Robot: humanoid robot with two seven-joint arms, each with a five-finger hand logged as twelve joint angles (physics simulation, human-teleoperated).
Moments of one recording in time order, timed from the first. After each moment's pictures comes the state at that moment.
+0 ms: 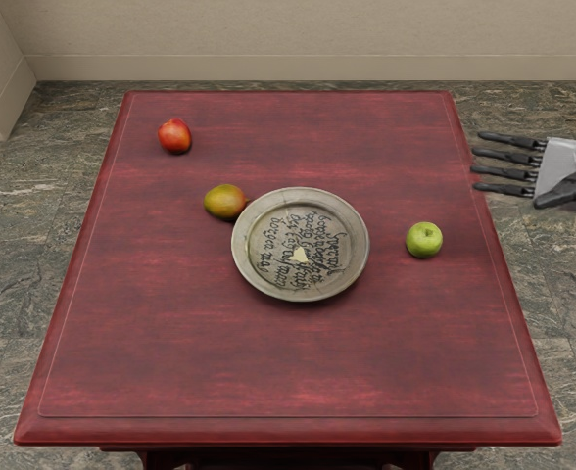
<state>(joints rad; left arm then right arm) -0.17 0.00 0.05 -0.19 0.03 -0.17 0.42 0.62 -0.92 0.87 1.13 0.28 0.61 -0.61</state>
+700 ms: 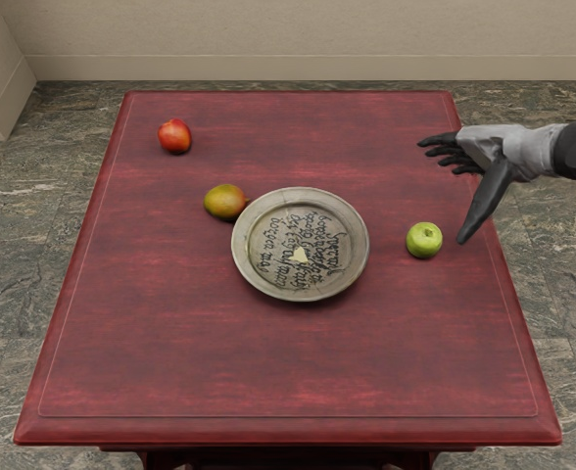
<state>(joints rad) -0.15 0.00 0.05 -0.19 0.03 -0.17 0.42 1.08 -0.86 0.46 1.52 -0.59 0.24 -0.61</state>
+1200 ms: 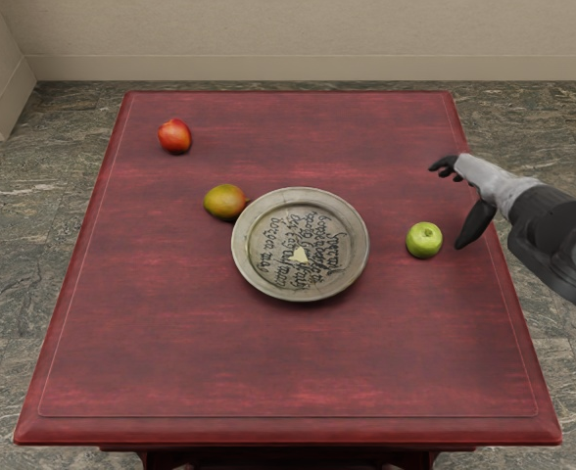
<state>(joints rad) -0.14 0.00 0.05 -0.20 0.03 -0.17 0.42 1.15 -0.80 0.00 1.67 -1.01 -0.36 -0.61</state>
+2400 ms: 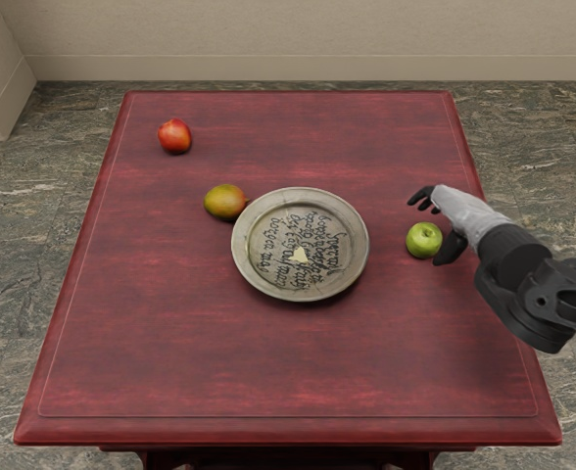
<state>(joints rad) -0.14 0.00 0.05 -0.20 0.03 -0.17 0.42 1.11 -0.68 -0.14 1.63 -1.08 -0.52 -0.61</state>
